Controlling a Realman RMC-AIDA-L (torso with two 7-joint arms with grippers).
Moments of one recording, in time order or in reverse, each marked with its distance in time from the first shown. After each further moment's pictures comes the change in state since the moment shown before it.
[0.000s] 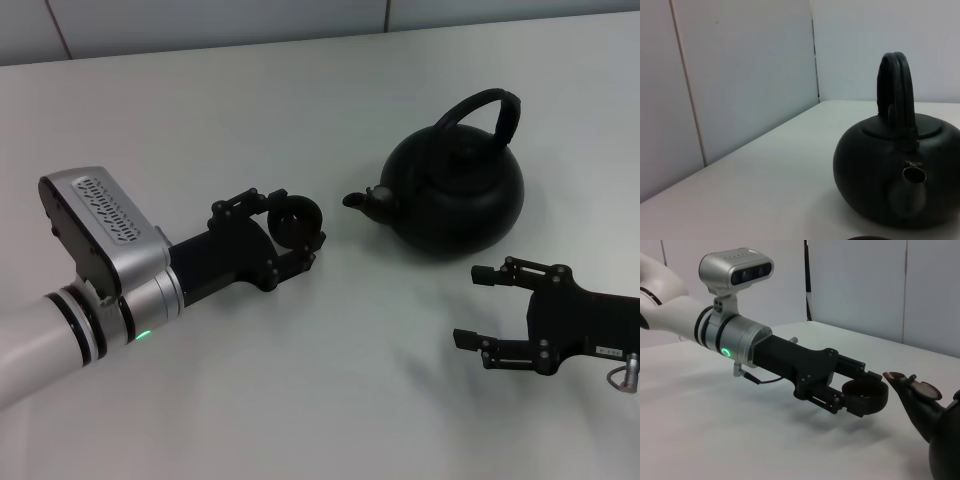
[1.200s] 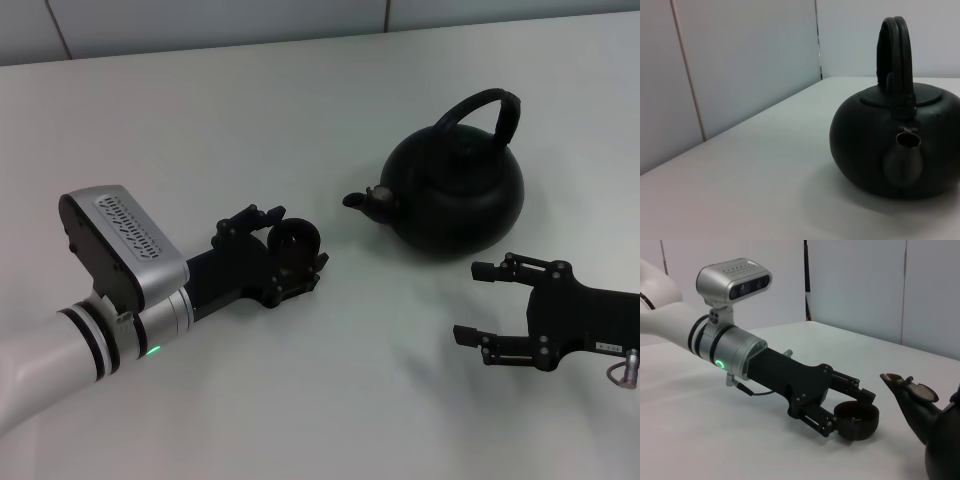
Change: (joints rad) left arm 0.005 0.000 -0.053 -0.063 0.015 -0.088 0.077; right arm 0.007 -0.003 0.001 0.002 0.001 0.004 -0.004
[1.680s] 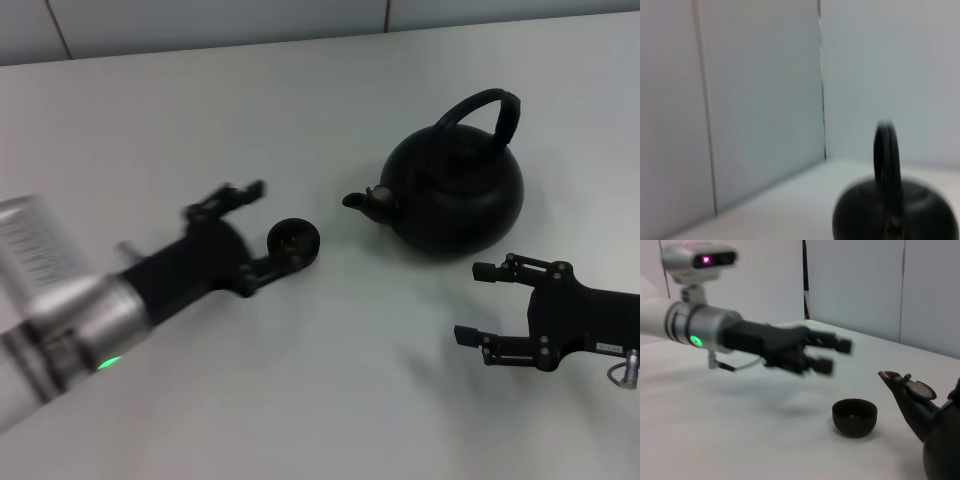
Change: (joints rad) left arm 0.113 0.015 0.002 0.082 0.000 0.322 -0.071; right arm -0.002 0.000 0.000 0.000 0.000 0.004 -0.001
